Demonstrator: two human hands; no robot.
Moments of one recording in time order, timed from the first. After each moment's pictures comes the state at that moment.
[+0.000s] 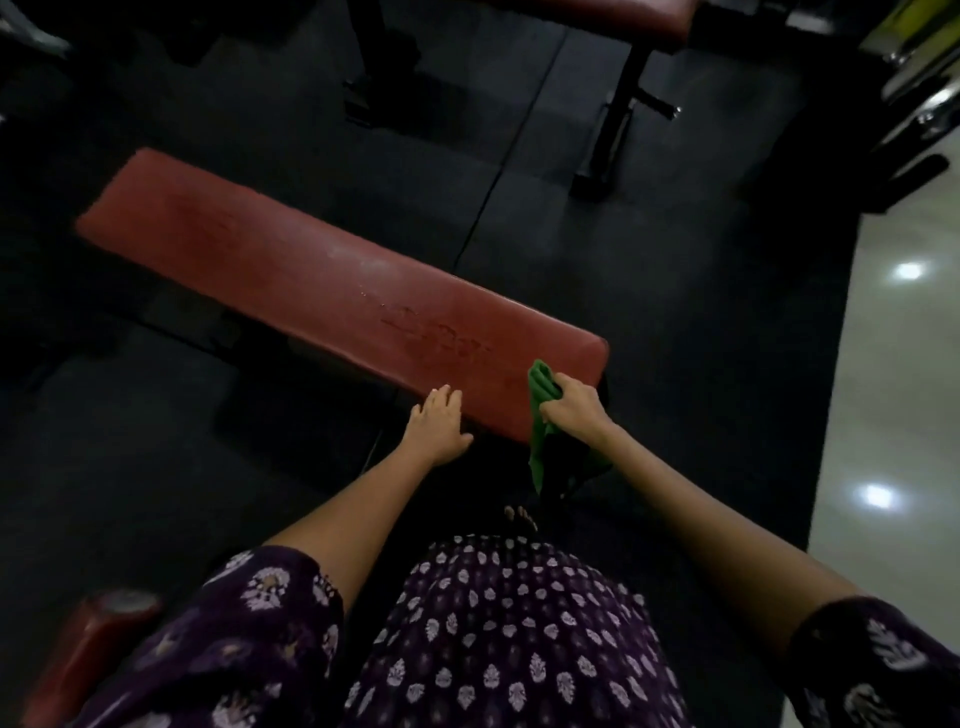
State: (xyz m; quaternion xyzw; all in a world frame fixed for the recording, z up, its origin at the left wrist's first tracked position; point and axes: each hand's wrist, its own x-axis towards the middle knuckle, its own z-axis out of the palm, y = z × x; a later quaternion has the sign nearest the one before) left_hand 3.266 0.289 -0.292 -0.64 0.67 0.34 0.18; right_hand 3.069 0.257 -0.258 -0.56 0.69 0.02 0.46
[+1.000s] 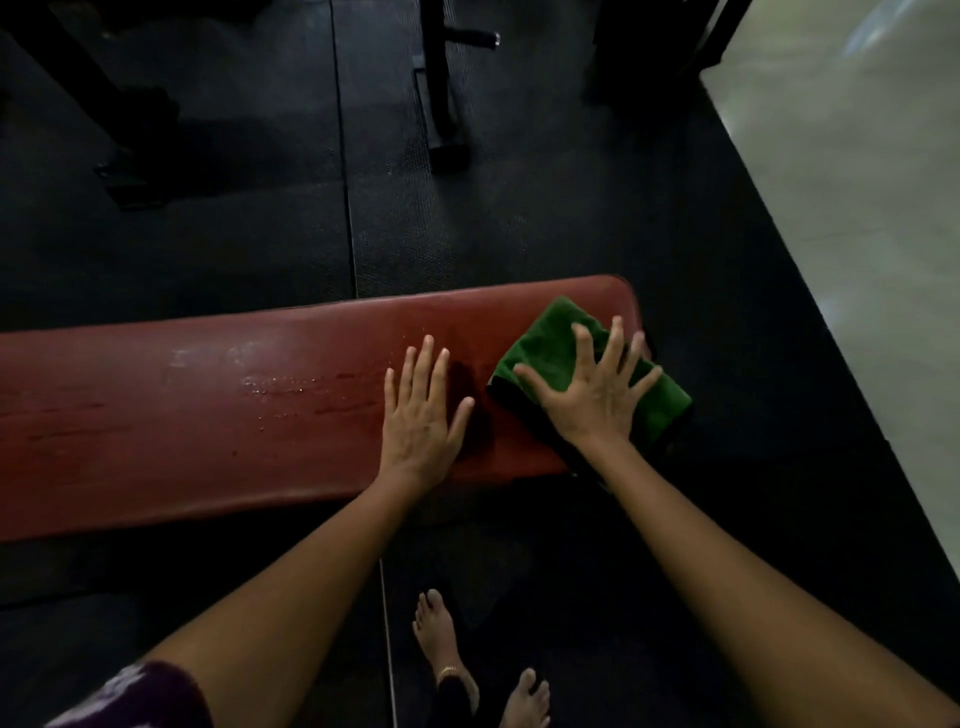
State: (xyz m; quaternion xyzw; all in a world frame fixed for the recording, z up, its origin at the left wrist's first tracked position) left_hand 3.335 0.159 -0.463 -0.46 0.86 0.18 -0.08; right_hand 3.158 0.224 -0.433 -0.39 0.90 -0.08 0.16
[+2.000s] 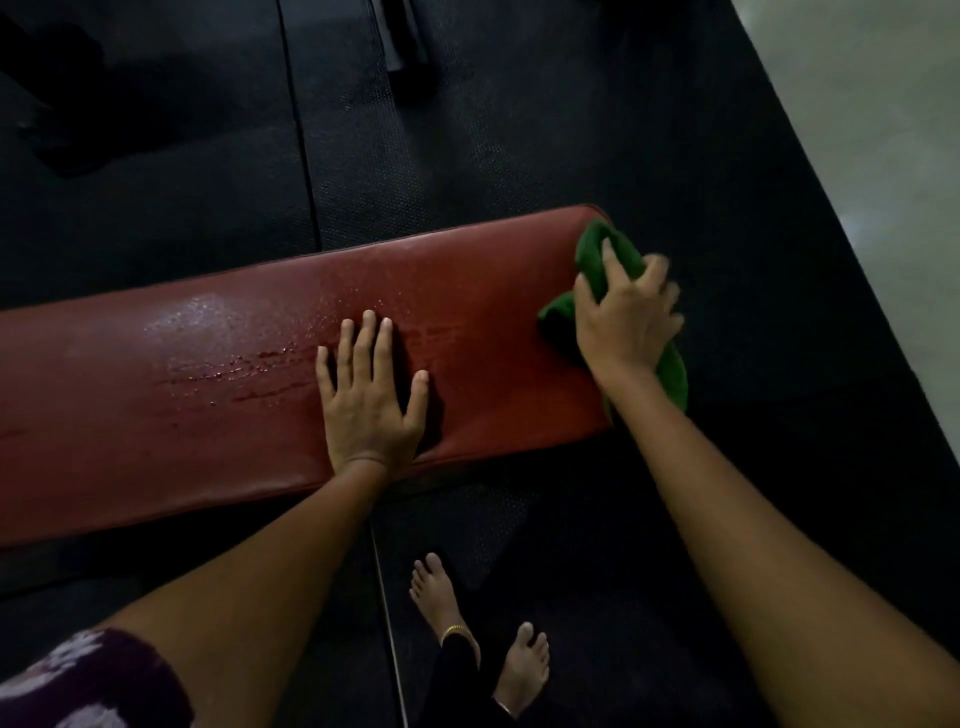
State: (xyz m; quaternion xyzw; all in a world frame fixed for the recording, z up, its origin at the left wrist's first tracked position) left_hand 3.318 0.164 -0.501 -0.52 0.85 0.07 -0.09; right_hand 3.093 0.218 -0.460 -0.29 0.94 -0.13 0.09
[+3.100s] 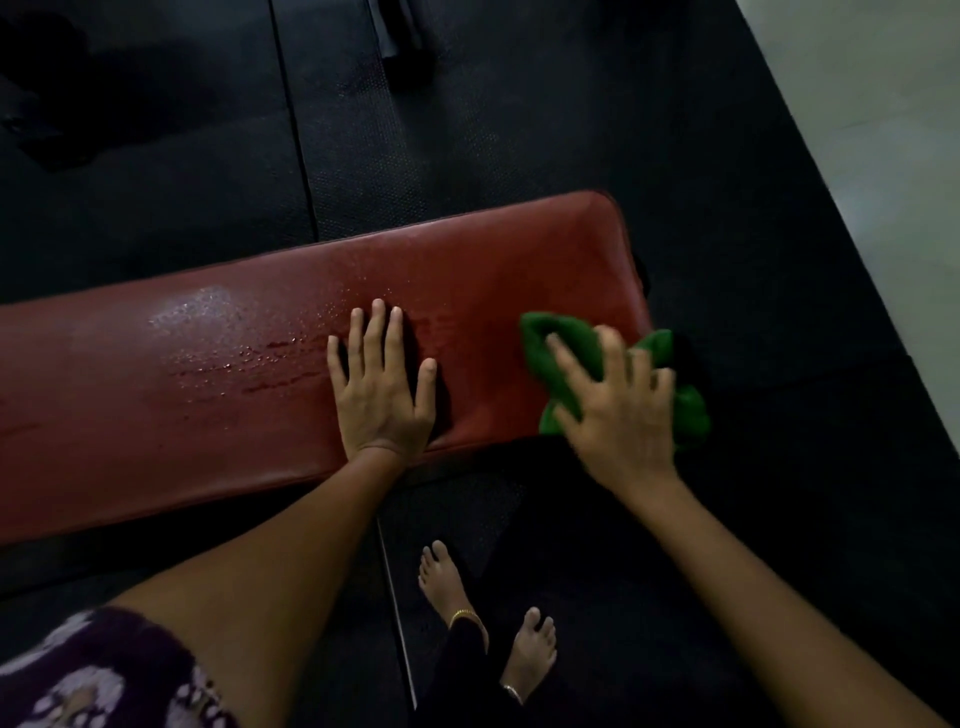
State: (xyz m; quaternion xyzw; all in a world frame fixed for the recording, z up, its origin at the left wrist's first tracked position) left_hand 3.318 0.166 -0.504 -0.51 0.85 0.08 -0.10; right_hand 3.142 0.302 -0.471 -0.54 0.84 0.01 0.01
